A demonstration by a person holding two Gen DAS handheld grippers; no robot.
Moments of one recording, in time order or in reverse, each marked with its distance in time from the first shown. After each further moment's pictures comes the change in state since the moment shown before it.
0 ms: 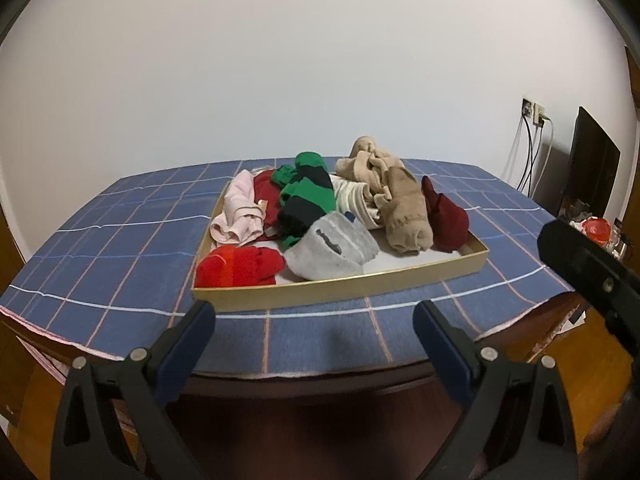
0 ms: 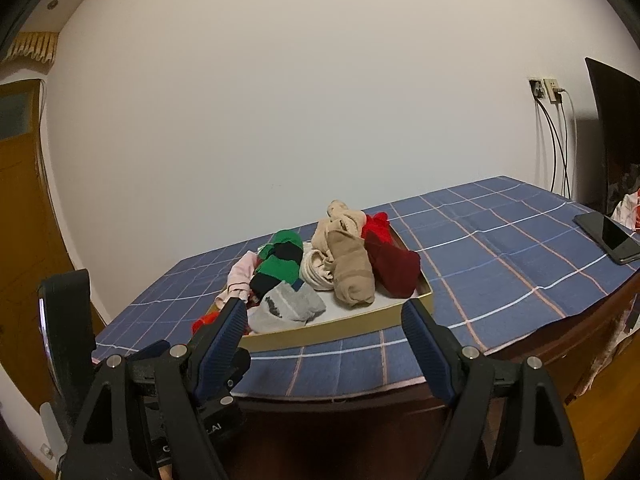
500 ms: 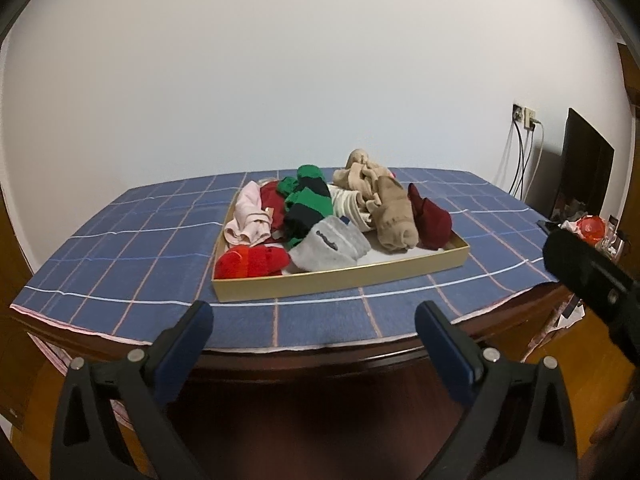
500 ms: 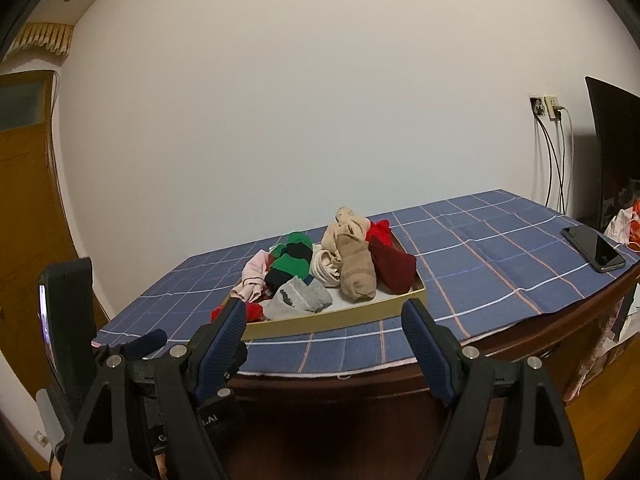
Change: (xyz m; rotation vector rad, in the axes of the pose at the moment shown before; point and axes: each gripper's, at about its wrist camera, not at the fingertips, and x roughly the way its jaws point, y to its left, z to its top) left arm -0.045 0.000 -0.010 0.014 -0.042 0.011; right arm -0.047 0.010 -0.007 -0.043 -0.024 0.007
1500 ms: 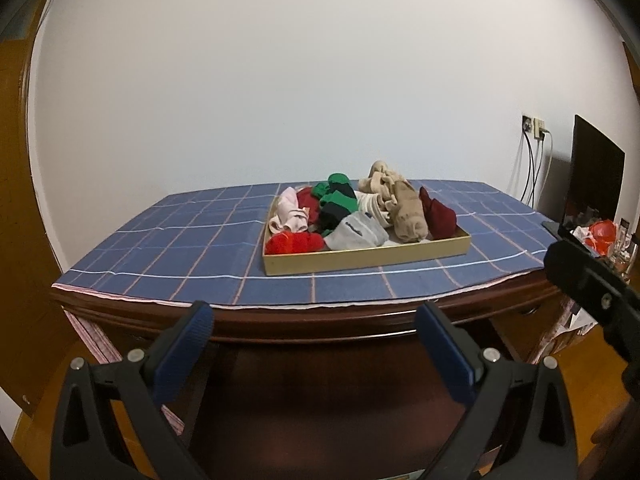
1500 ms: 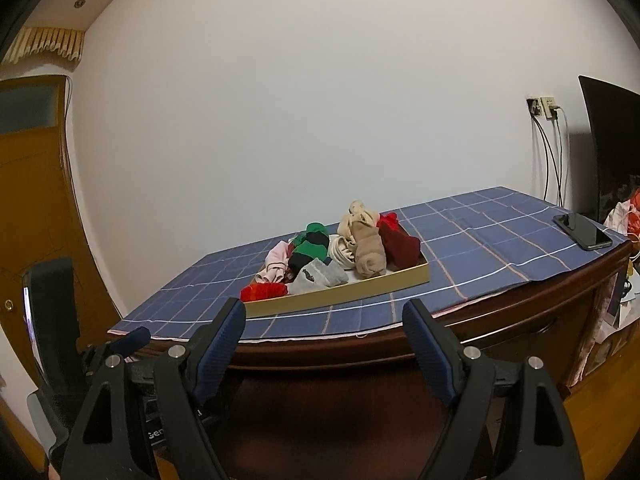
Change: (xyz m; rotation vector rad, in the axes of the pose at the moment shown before) left arm -0.070 0.009 -0.037 -0.022 -0.072 0.100; right arm -0.059 0.010 -0.030 0.013 -0.023 0.040
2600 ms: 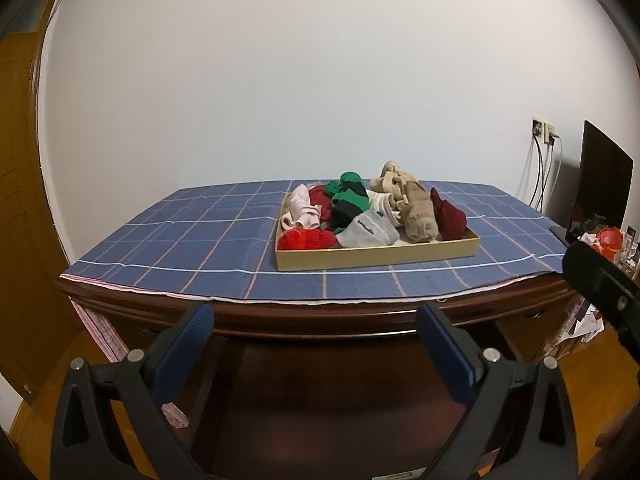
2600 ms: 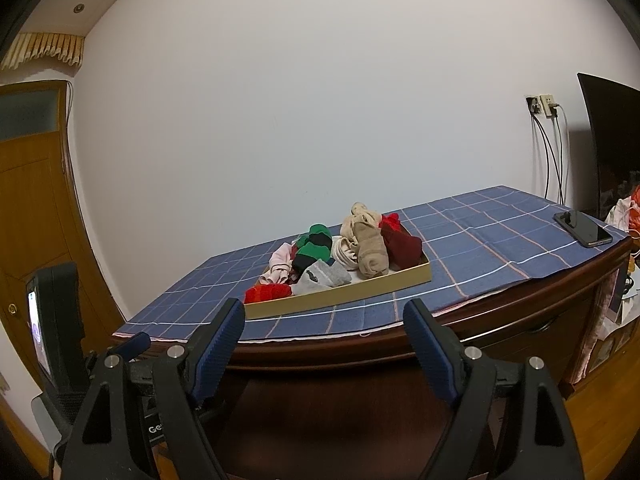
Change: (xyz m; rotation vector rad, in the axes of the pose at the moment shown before) left arm -0.001 0.007 -0.002 -0.024 0.007 0.032; right arm -0.004 0.001 -0.001 0.006 -0.006 0.010
